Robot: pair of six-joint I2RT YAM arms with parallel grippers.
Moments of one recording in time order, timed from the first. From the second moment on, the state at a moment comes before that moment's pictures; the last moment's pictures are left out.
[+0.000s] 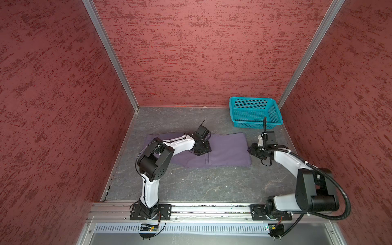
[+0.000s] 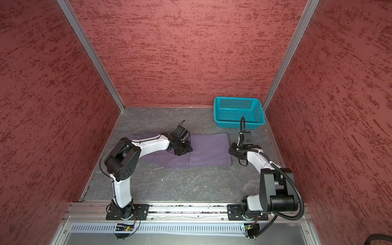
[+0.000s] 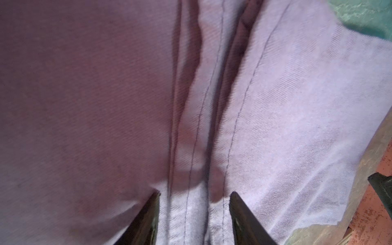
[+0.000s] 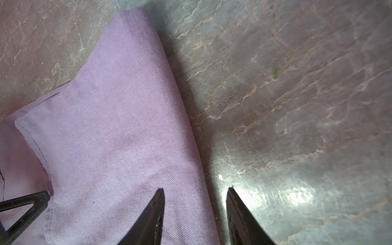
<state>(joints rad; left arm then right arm) -0.64 1.95 1.27 -0.46 0.19 -0.86 0.01 1.41 0.74 -0.38 -0.22 0.47</state>
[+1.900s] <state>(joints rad) -0.59 1.77 1.32 -0.73 0.24 -0.88 0.01 1.31 0.72 -0.35 -0.25 0.51</state>
